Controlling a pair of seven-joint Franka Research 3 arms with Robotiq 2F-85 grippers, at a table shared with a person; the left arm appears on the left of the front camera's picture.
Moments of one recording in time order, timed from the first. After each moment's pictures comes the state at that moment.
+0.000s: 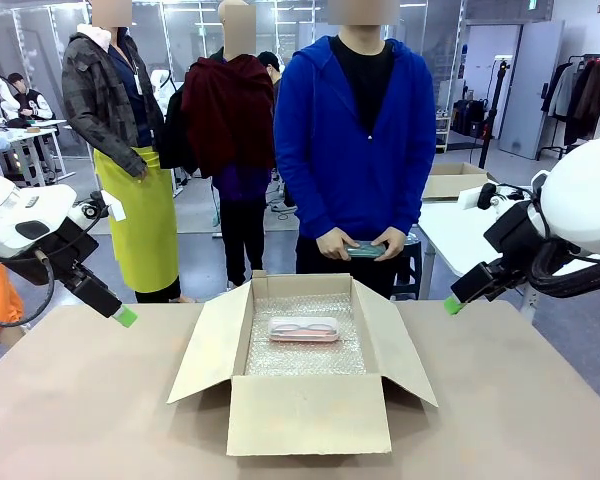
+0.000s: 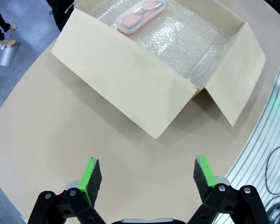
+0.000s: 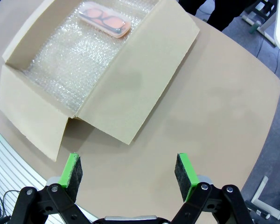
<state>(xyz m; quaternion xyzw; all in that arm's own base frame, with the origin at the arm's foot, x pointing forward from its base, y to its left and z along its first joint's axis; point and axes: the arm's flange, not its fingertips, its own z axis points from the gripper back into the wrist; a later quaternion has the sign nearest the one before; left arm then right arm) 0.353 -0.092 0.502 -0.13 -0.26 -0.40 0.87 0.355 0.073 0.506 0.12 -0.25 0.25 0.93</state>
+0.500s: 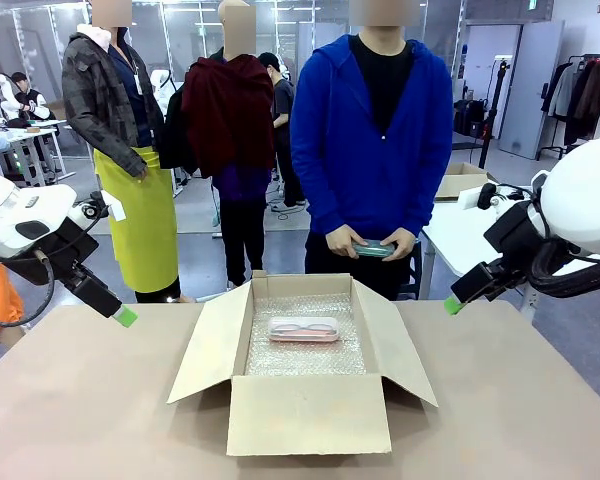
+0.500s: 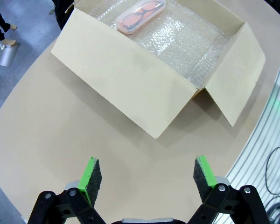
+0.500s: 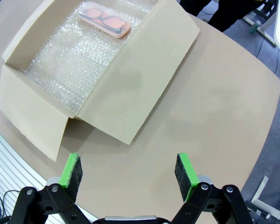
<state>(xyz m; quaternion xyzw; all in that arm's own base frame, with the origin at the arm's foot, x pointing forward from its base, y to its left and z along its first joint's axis) 0.353 -0.092 0.502 -0.13 -0.26 -0.40 0.87 0.355 0.073 0.506 0.12 -0.25 0.25 0.93</state>
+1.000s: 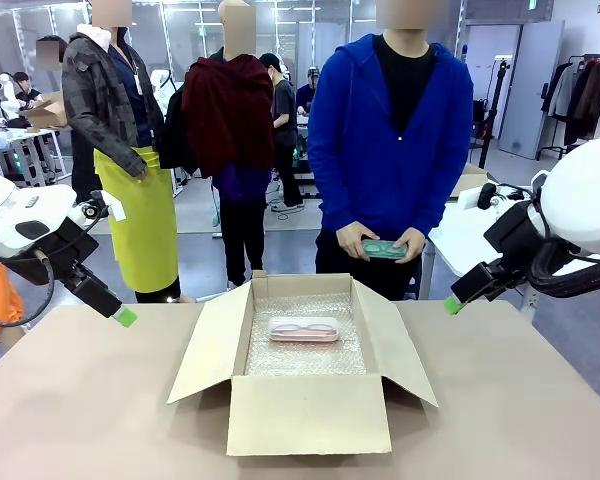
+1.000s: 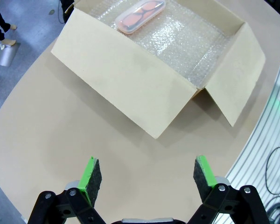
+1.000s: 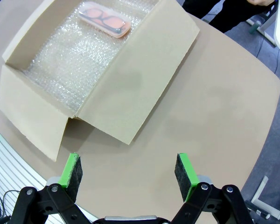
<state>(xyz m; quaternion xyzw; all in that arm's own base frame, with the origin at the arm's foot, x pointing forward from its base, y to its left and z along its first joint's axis) 0.353 -0.092 0.502 -0.13 -0.26 -0.40 0.87 0.355 0.073 0.506 0.12 -0.25 0.25 0.93</state>
